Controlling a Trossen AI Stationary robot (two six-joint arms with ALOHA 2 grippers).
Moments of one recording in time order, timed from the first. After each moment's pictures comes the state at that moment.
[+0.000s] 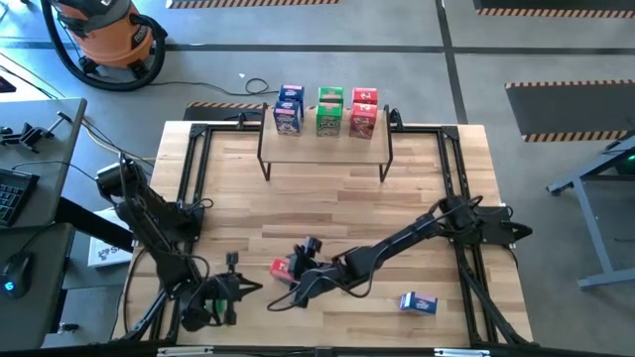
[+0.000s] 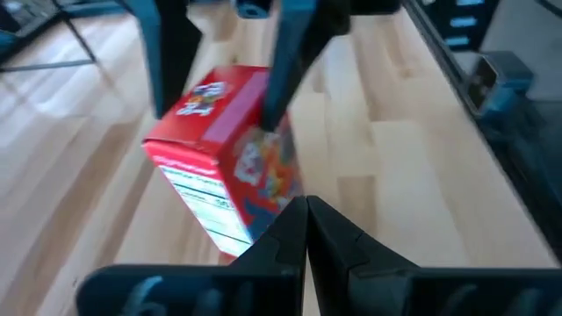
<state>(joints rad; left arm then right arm) -1.05 1.50 0.69 -0.07 -0.96 -0.65 0.42 2.16 1.62 -0.11 0.50 0.39</state>
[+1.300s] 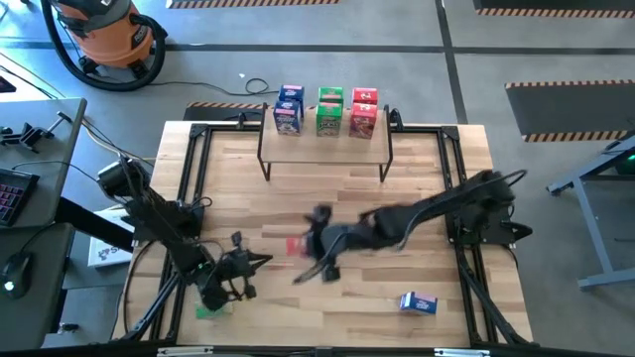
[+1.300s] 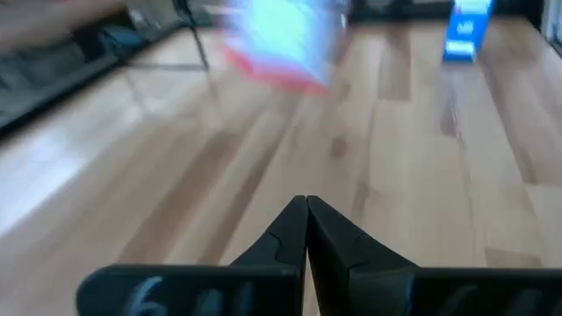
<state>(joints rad) -0.88 1.50 0.57 0.10 -1.11 -0.66 0.33 1.81 1.62 -0.45 0.27 -0.06</state>
